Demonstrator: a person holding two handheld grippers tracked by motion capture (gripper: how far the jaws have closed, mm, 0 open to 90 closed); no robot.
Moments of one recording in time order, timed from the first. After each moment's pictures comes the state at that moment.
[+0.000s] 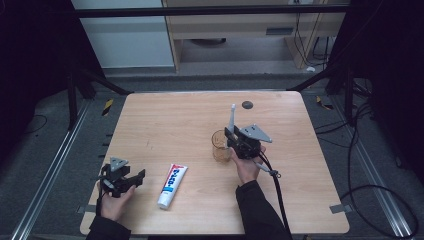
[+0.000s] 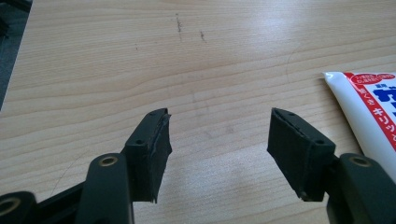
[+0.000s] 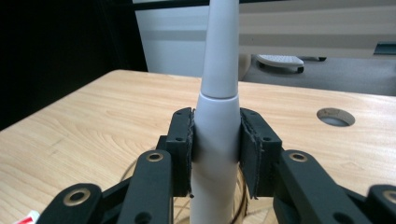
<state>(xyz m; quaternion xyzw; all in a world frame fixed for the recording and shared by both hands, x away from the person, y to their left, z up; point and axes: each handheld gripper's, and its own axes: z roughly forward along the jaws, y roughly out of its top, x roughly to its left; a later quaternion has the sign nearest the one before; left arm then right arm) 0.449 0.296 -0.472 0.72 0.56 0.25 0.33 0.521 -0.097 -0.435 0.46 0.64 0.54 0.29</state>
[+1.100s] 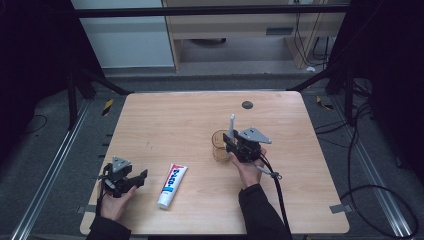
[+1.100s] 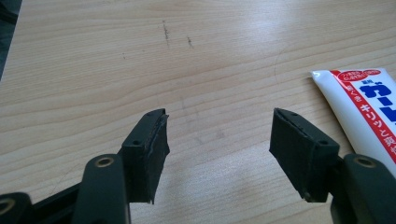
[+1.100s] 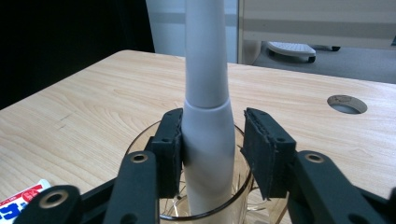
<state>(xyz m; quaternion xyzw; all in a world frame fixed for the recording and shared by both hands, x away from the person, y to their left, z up) 0.449 0.293 -0.473 0.74 0.53 0.25 0.33 0.517 -0.099 -0.442 0.44 0.67 0.52 0.27</state>
